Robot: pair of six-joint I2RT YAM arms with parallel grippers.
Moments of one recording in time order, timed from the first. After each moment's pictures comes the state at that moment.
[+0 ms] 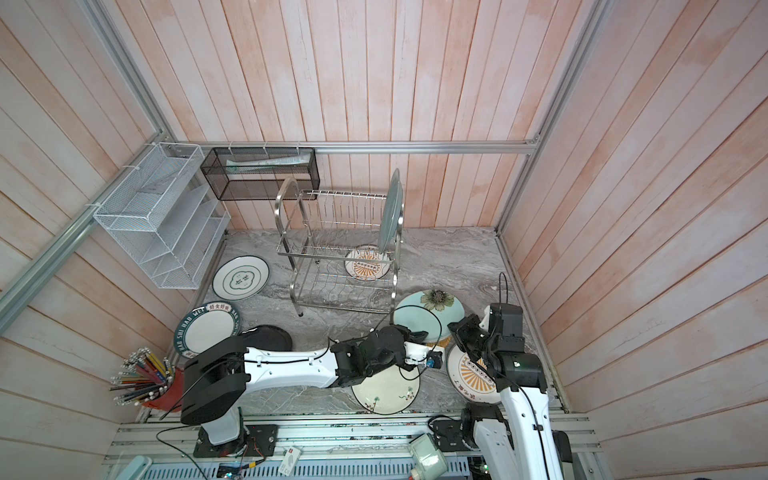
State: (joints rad) left arm -1.25 1.80 1.12 0.28 -0.24 0.83; right arm -0.03 0.65 0.73 -0.86 -0.40 1.01
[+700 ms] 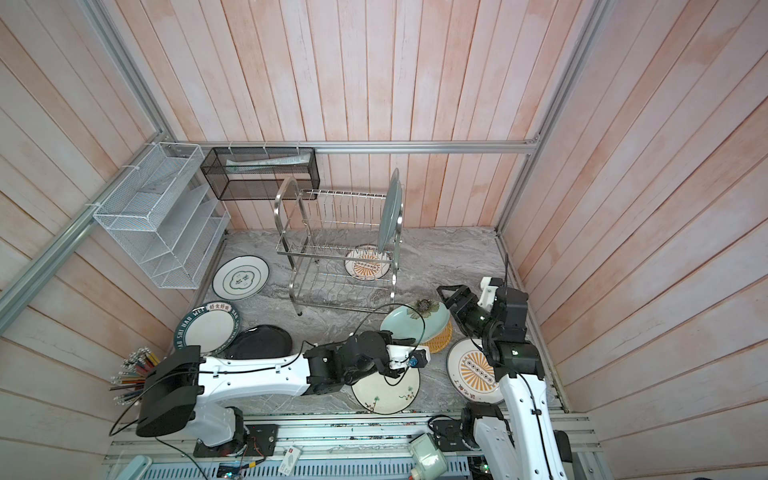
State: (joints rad) left arm -1.29 1.53 1.00 0.15 -0.18 0.61; right arm -0.06 0.74 0.76 -0.48 -0.57 0.93
